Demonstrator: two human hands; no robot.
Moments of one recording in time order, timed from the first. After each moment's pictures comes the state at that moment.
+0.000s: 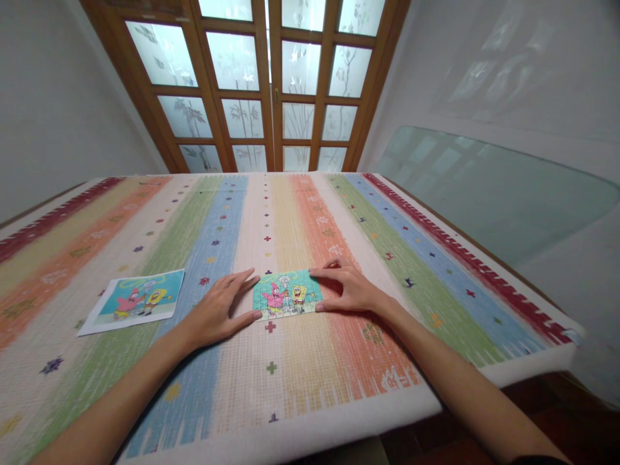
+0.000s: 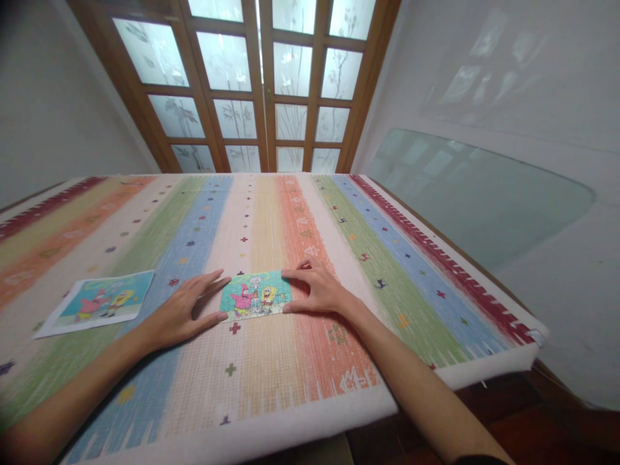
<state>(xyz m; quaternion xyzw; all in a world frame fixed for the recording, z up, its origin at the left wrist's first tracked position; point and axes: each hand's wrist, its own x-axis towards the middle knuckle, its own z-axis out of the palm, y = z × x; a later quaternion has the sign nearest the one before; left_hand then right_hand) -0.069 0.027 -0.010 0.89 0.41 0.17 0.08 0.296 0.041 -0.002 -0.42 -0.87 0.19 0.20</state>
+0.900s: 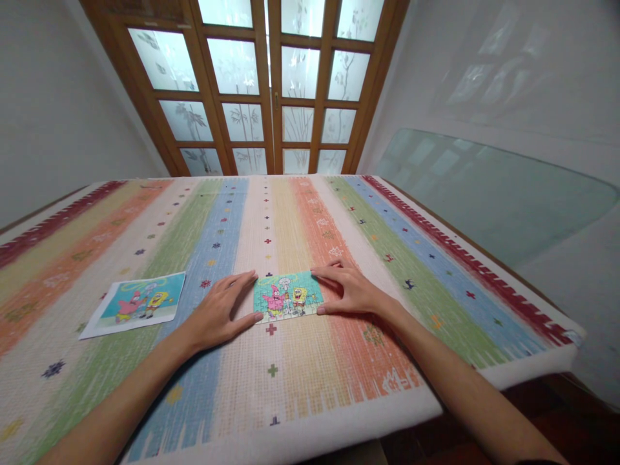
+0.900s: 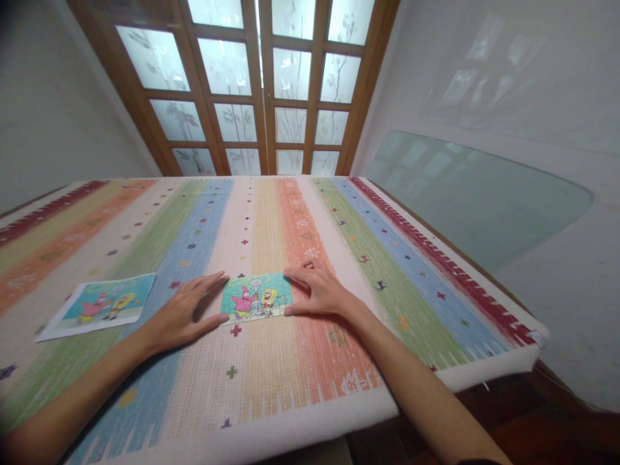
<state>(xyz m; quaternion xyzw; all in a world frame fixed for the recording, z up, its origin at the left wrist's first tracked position) -0.066 0.026 -0.006 0.89 0.42 0.18 0.08 0.295 0.040 0.004 -0.41 -0.88 0.17 0.20</state>
